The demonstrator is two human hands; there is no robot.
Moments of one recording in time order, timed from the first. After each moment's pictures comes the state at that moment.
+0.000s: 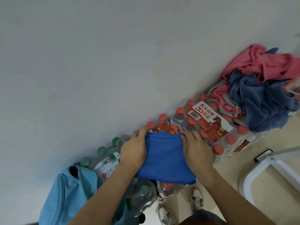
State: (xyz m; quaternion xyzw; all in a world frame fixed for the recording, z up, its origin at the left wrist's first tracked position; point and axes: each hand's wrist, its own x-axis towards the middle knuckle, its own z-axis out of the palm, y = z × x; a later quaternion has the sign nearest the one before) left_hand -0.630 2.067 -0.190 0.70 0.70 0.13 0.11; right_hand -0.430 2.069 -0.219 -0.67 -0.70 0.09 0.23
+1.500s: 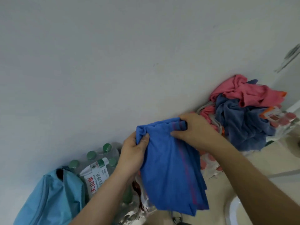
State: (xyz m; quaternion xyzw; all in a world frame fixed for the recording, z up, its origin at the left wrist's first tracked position) left_hand -0.575 2.049 -0.106 0.40 0.60 0.49 0.48; right_hand -0.398 2.112 -0.057 -0.57 -0.76 0.26 0.14
